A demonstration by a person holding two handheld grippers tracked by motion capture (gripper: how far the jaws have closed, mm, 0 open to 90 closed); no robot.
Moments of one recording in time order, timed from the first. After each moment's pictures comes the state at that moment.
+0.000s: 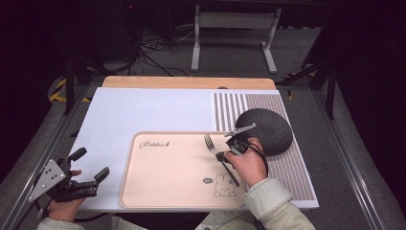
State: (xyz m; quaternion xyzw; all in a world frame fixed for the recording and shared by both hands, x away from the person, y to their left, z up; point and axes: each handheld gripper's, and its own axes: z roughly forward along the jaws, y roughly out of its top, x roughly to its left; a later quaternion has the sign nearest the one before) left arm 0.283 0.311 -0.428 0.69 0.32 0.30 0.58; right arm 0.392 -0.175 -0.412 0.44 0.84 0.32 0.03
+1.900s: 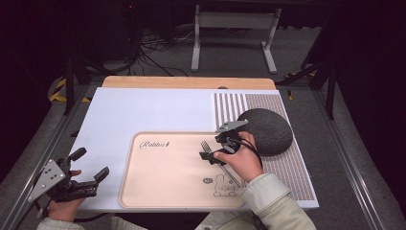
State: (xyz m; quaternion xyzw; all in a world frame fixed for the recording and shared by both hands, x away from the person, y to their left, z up) left arm 0.283 0.312 -0.428 0.68 0.32 0.30 0.58; right arm 0.409 -0.149 -0.408 0.34 0.85 0.40 0.07
